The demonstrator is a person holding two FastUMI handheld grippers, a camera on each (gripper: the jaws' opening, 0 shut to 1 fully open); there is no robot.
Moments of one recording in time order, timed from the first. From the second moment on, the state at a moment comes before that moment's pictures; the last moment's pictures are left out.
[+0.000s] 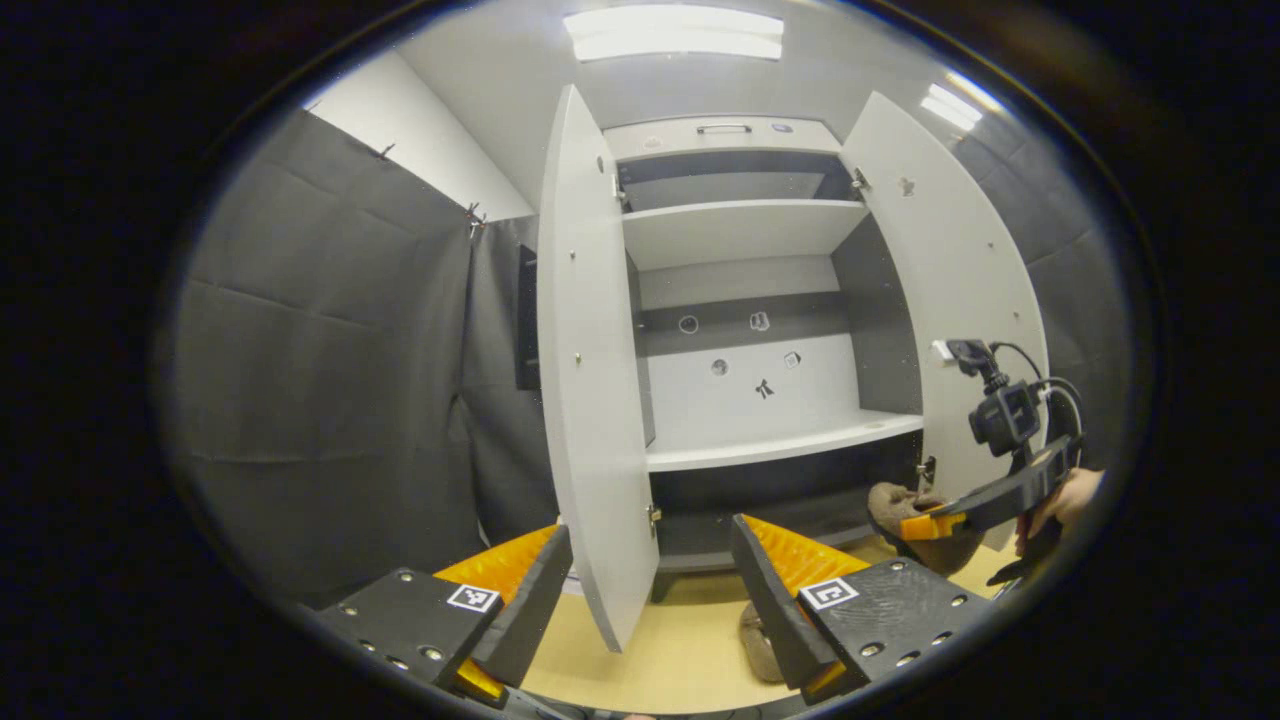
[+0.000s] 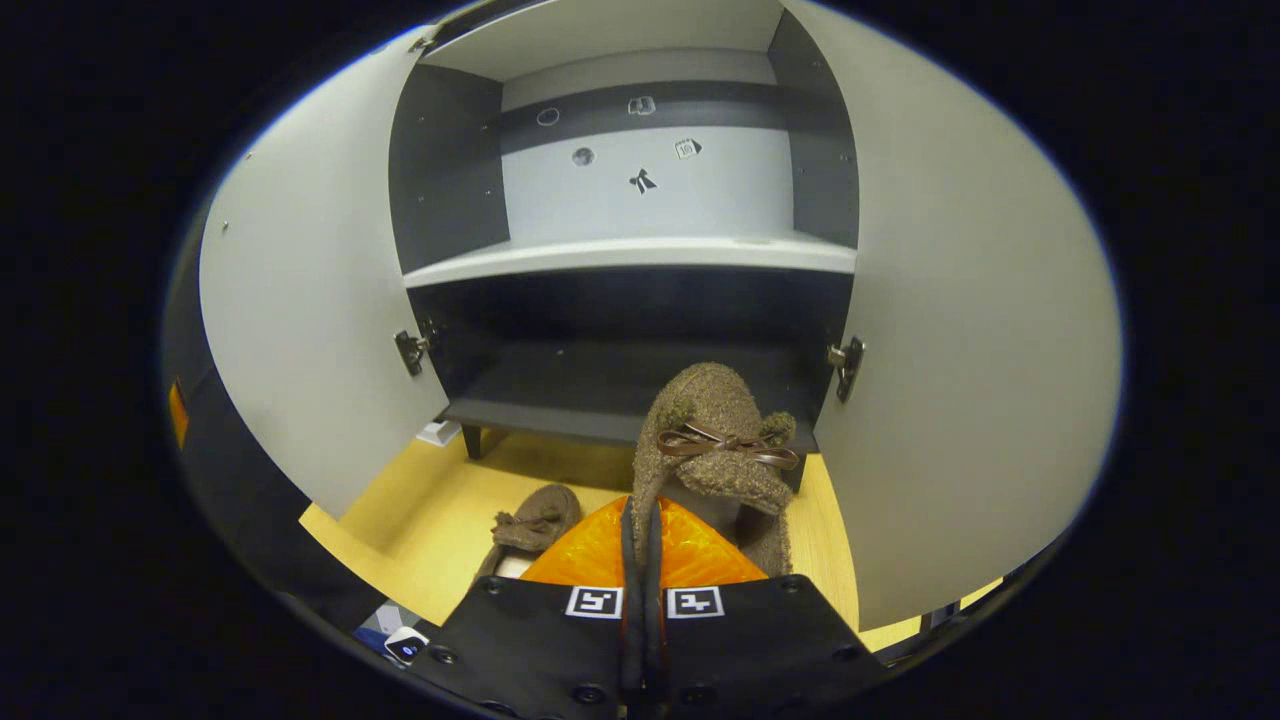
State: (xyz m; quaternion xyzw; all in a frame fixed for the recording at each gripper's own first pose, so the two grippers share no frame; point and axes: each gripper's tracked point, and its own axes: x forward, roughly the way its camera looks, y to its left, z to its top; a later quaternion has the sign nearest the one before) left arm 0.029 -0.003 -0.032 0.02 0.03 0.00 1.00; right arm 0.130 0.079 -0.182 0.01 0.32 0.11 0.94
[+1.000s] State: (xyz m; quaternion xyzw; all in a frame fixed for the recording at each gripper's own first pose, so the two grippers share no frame) left arm 0.054 -0.010 -0.031 0.00 0.02 0.00 1.00; right arm 0.289 0.095 -0.016 0.01 0.18 0.12 0.98
